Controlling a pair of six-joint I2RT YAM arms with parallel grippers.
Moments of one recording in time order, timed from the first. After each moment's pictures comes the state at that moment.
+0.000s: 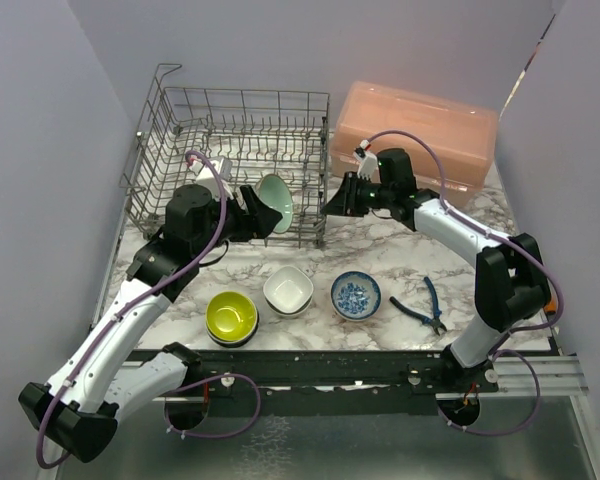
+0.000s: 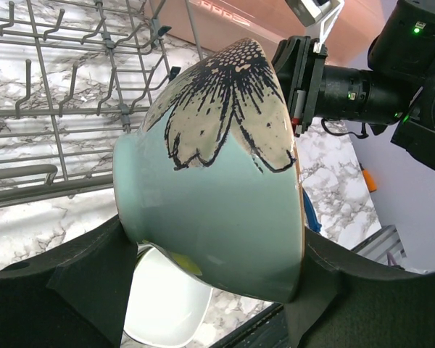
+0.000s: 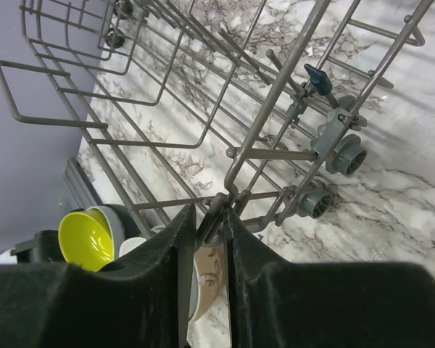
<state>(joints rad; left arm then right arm) -0.50 0.93 1.02 -0.40 0.13 -0.58 0.42 1.68 1.19 -0.08 -0.60 0.52</state>
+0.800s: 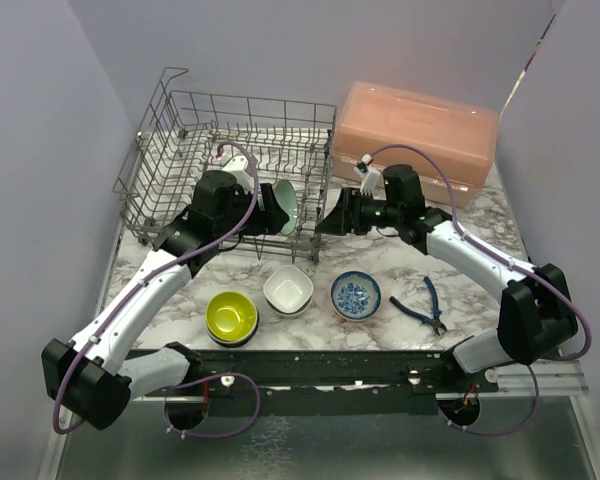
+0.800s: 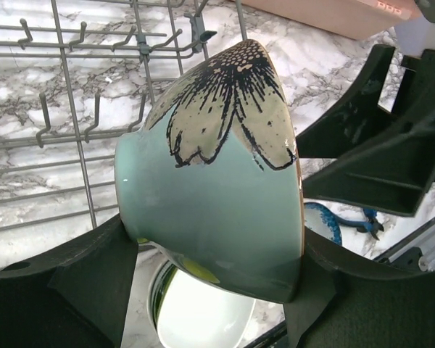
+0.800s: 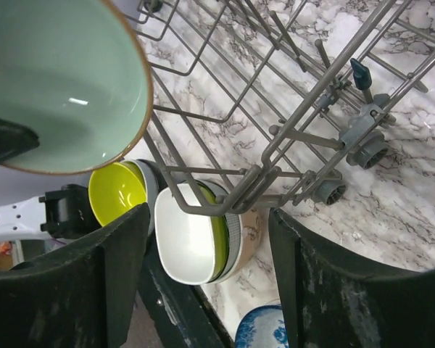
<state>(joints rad) -0.50 1.11 1.04 -0.41 0.13 -0.46 0.48 1.48 1.02 -0.06 -0.63 0.54</state>
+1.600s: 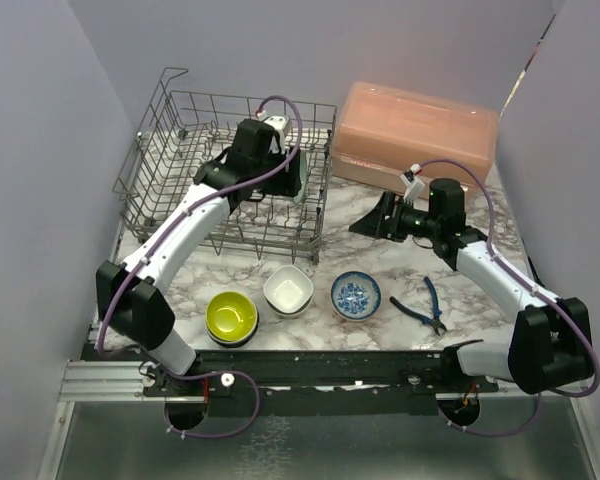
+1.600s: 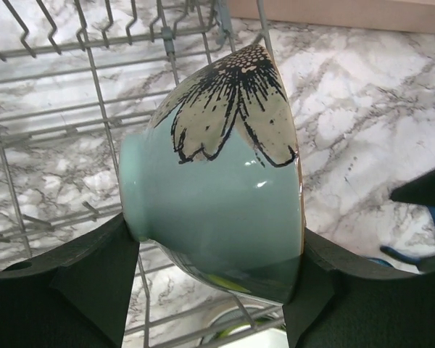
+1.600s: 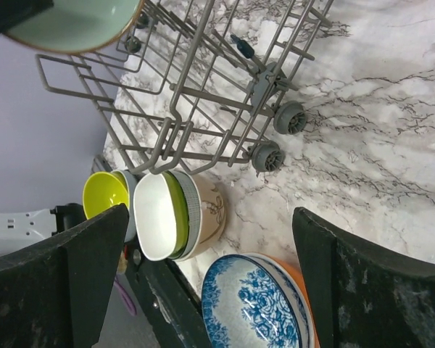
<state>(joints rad) -0.50 1.55 1.50 -0.58 0.07 -0.26 0.23 1.30 0.79 0.00 -0.73 0.56</state>
